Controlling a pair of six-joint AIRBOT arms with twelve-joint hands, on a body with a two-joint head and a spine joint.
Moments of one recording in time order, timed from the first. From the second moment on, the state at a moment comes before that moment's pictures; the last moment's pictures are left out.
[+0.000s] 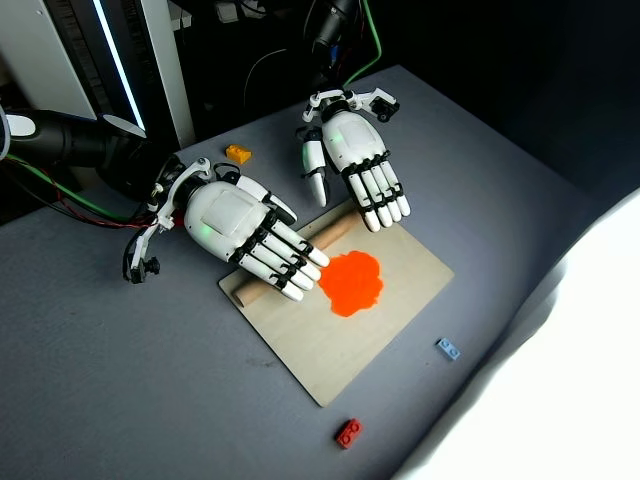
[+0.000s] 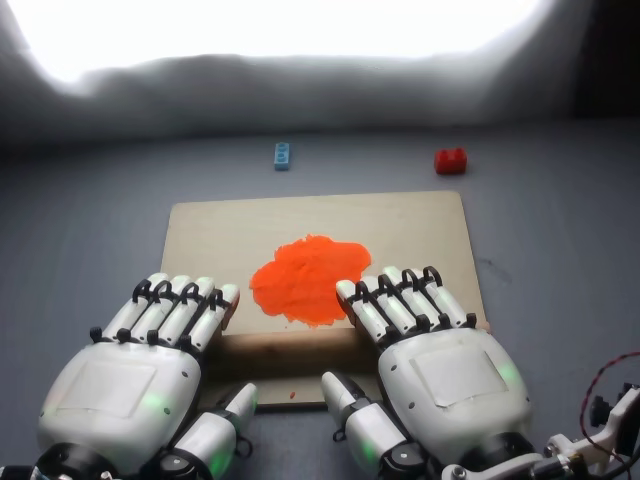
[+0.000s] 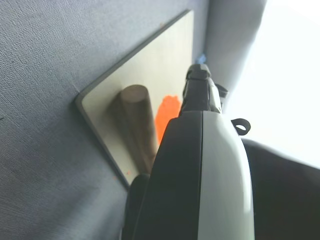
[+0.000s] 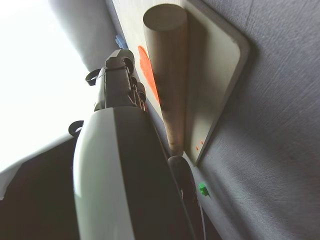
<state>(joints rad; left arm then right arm) 1.00 -1.19 0.77 -0.78 -1.30 1.58 -0.80 -1.60 0.94 -2.30 -1.39 1.42</state>
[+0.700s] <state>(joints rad) 1.00 -1.21 0.82 -0.78 -1.31 1.55 -0.78 -1.67 1.06 -2.33 -1.41 1.45</state>
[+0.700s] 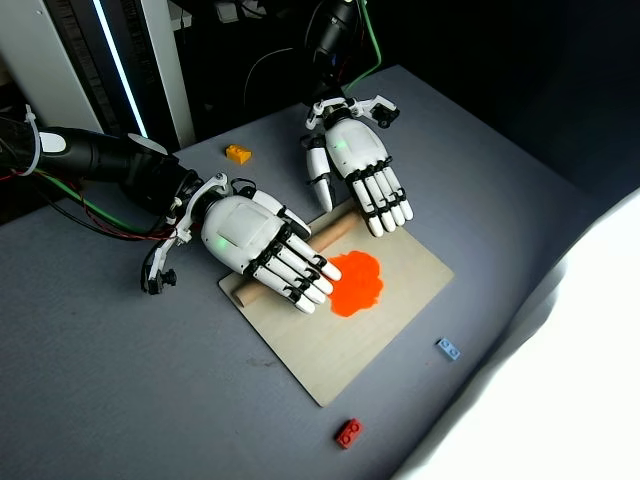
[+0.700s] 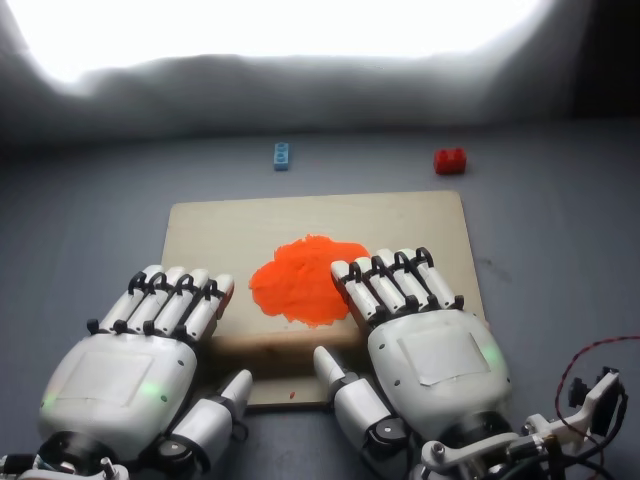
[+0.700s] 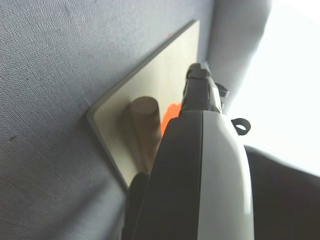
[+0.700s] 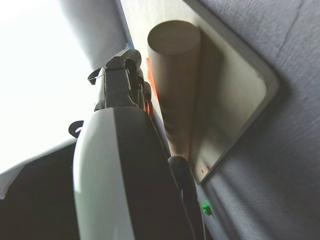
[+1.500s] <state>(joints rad) 0.98 -1.23 0.86 -0.79 -1.29 1.55 -0.81 -1.69 1.13 -2.35 -1.39 1.48</state>
